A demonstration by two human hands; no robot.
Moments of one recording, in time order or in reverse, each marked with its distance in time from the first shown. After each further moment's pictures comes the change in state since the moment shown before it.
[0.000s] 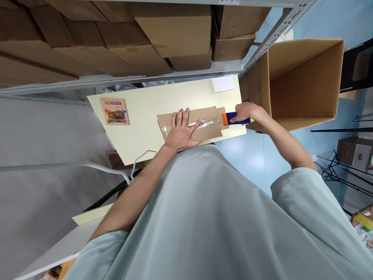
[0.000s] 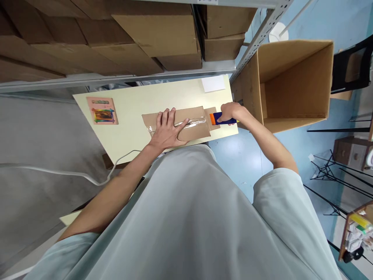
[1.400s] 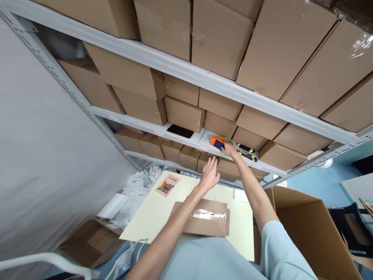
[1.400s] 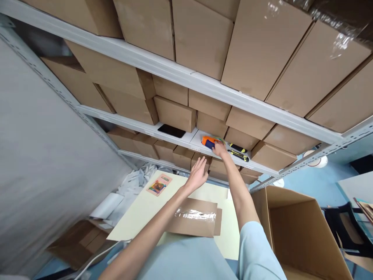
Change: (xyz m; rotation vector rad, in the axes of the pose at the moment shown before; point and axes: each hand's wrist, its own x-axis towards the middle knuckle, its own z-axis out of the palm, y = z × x) left_hand 0.046 -0.027 -0.205 -0.134 0.818 -0.289; right_hand -0.032 -0.278 -0.278 -0.226 1.073 -0.394
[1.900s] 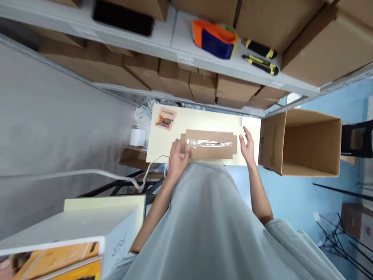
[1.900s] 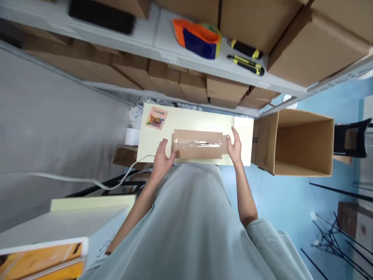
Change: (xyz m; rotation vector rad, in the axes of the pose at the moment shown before) left_hand -0.253 -0.108 0.002 -0.067 -0.136 -0.472; right_hand -0.335 0.018 0.180 0.692 0.172 0.440
